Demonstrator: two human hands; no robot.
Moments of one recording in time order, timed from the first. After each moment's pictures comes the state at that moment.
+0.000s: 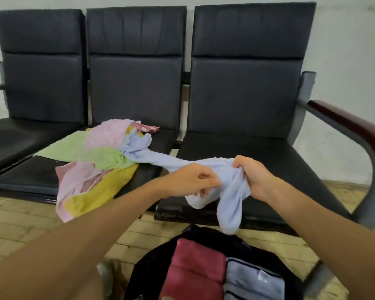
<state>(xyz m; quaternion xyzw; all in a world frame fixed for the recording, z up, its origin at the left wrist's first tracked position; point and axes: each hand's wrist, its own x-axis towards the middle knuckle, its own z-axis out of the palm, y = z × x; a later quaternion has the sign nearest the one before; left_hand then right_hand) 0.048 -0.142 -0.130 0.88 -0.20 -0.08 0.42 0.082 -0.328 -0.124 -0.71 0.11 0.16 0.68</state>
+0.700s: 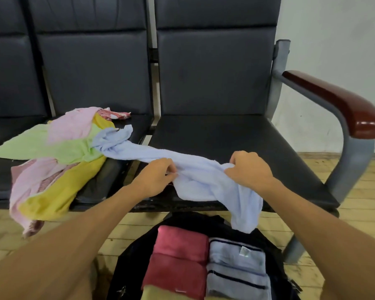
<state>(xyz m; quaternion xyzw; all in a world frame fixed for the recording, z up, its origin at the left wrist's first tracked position) 0.086 -0.141 -0.202 0.96 -0.13 0.05 0.25 0.099 -0.393 -0.179 -0.98 -0.02 -0.03 0.17</state>
